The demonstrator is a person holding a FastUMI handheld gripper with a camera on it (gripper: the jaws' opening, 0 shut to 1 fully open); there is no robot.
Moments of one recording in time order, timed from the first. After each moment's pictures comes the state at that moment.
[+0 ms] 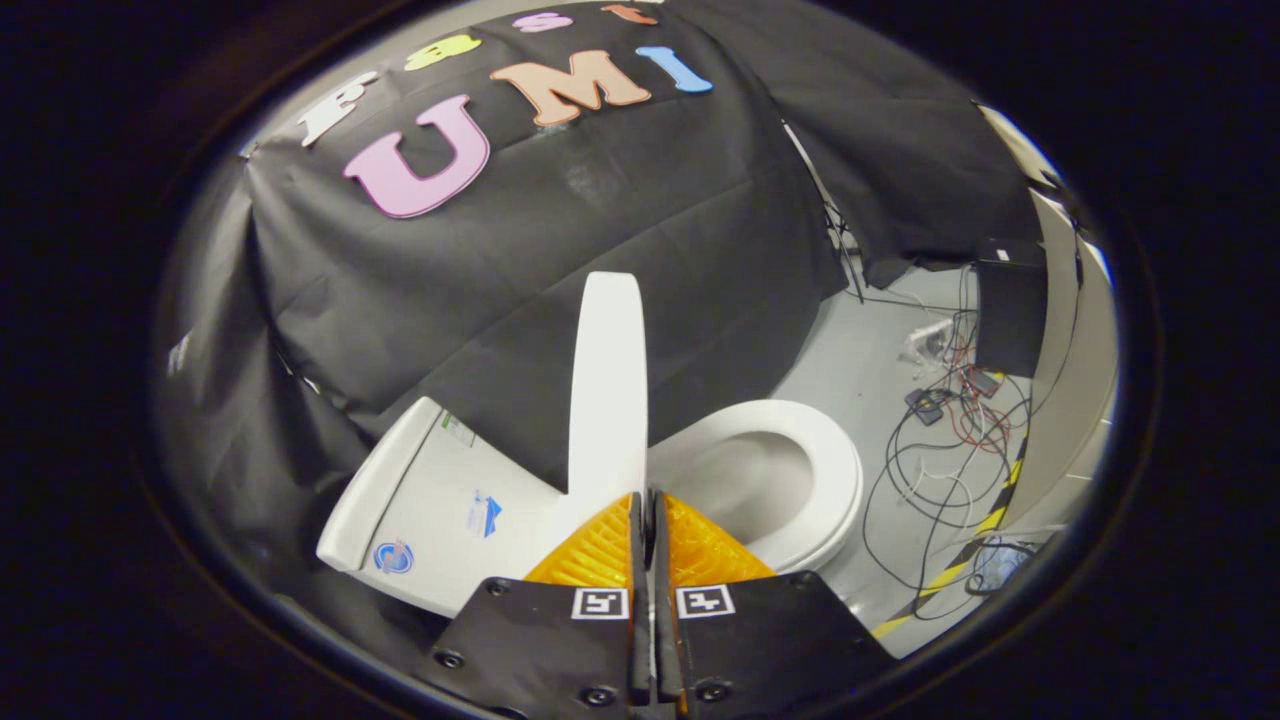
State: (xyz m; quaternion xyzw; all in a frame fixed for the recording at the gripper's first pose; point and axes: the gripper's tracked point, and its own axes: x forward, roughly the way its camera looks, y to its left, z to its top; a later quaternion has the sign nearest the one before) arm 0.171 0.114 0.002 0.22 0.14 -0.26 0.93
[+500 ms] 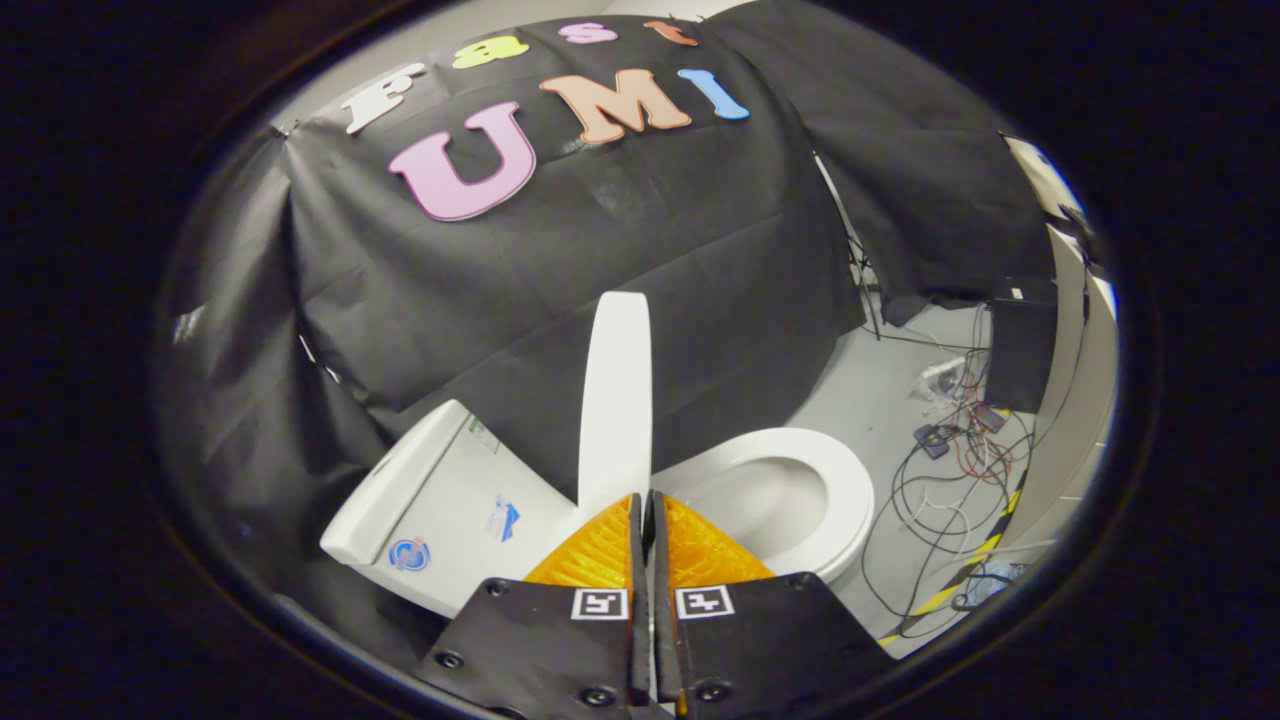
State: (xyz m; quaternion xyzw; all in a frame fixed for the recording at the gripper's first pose) arm 0.180 0.144 0.023 0.20 0.10 -0.24 0.95
